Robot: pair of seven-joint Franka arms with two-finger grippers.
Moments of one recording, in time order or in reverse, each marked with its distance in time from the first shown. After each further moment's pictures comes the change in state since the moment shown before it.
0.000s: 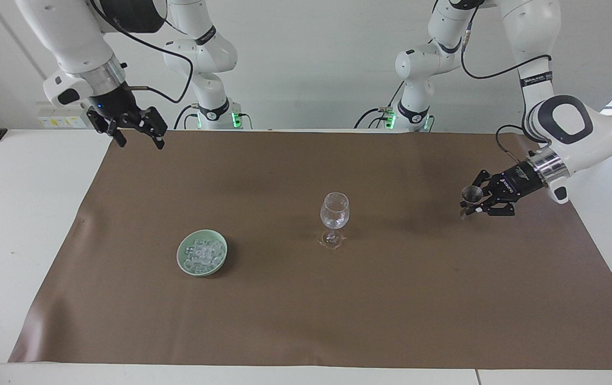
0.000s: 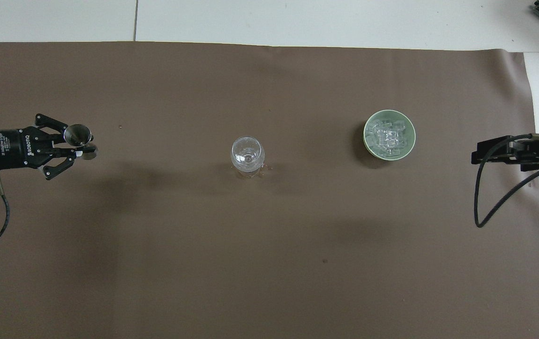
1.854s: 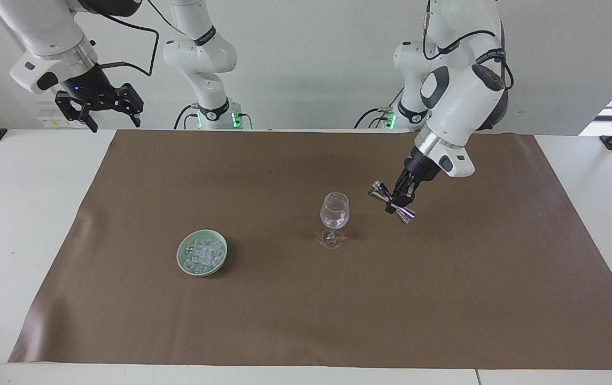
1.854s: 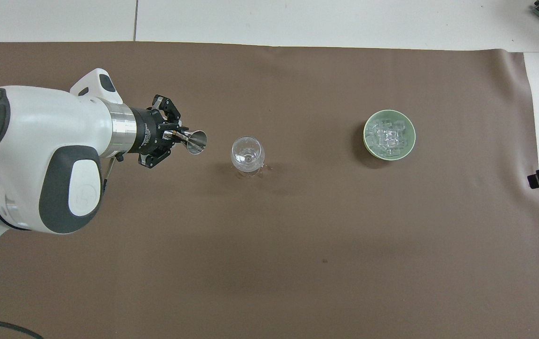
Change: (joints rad) left arm -0.546 -0.088 -0.005 0.099 0.640 0.338 -0.238; right arm -0.078 0.011 -0.003 0.229 -0.066 -0.313 -0.366
